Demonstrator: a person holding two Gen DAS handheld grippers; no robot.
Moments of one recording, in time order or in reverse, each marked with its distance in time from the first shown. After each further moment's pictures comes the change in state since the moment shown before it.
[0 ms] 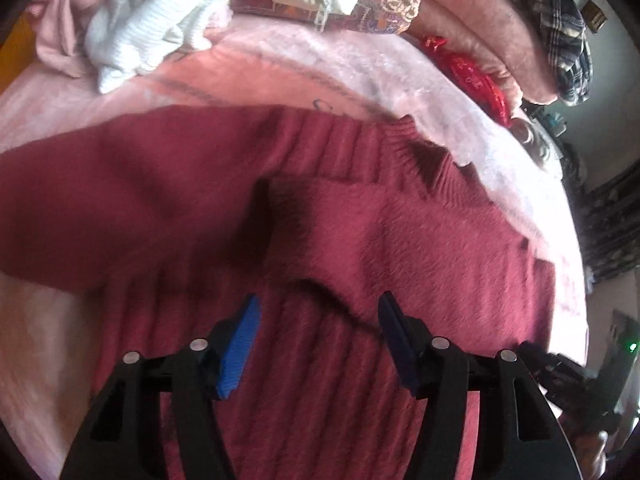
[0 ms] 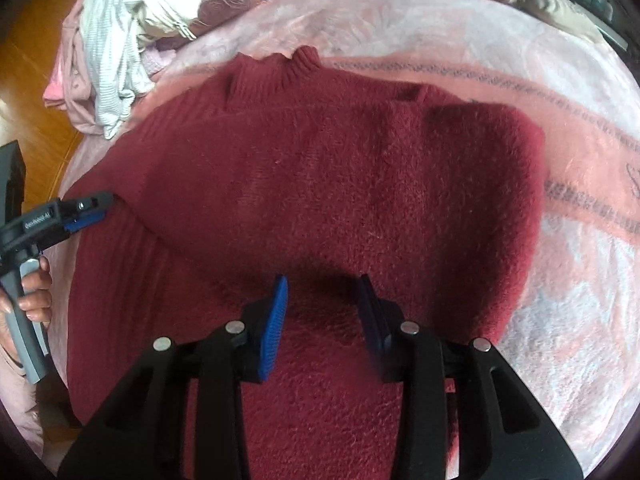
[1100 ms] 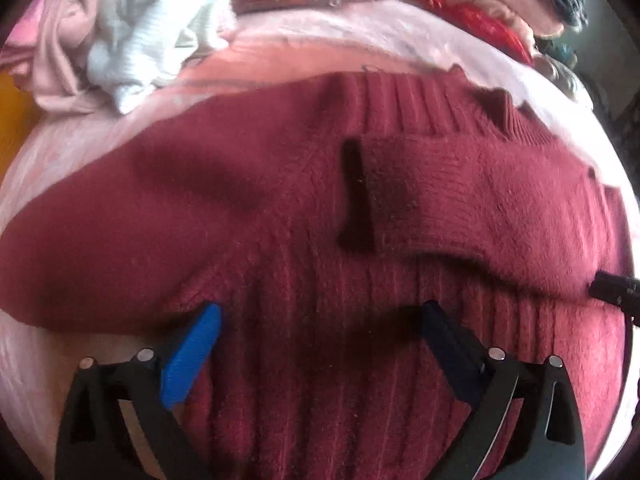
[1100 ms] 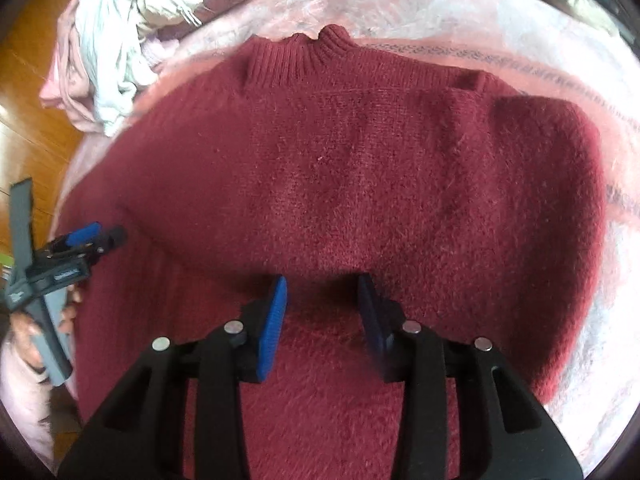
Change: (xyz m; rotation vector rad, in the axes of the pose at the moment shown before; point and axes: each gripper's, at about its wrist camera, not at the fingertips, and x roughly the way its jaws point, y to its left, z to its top) left arm 0.012 0.042 -0.024 0.204 -0.007 0.200; right arm 0.029 0.034 0.014 -0.009 0.024 0.001
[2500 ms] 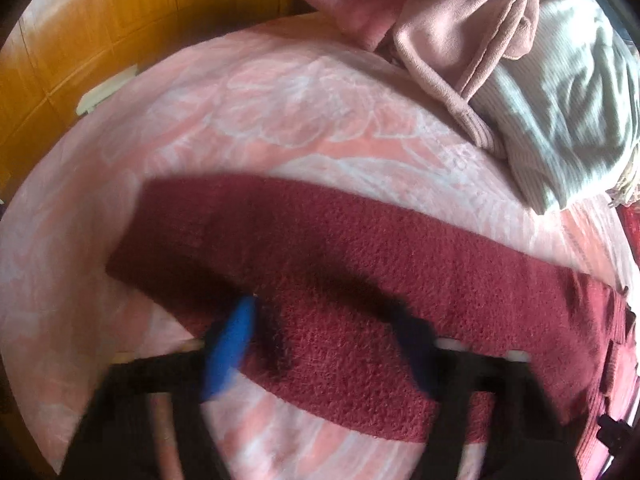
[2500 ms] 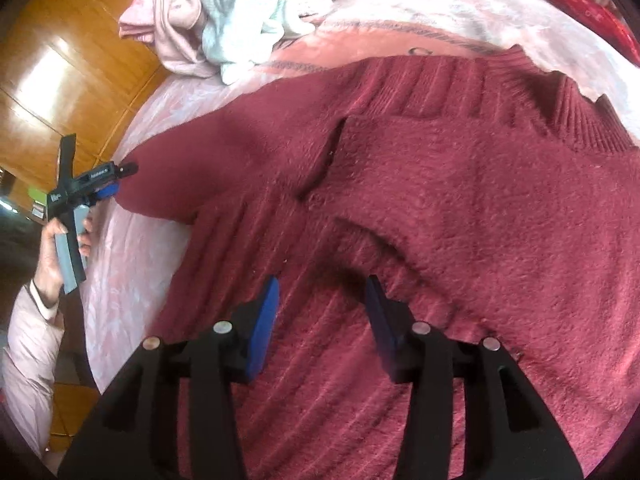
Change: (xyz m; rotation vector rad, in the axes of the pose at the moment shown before) left arm -0.039 0.350 -0.005 -0.488 -0.096 0.162; right arm 0.055 0.190 0.020 -0.220 0.029 0.182
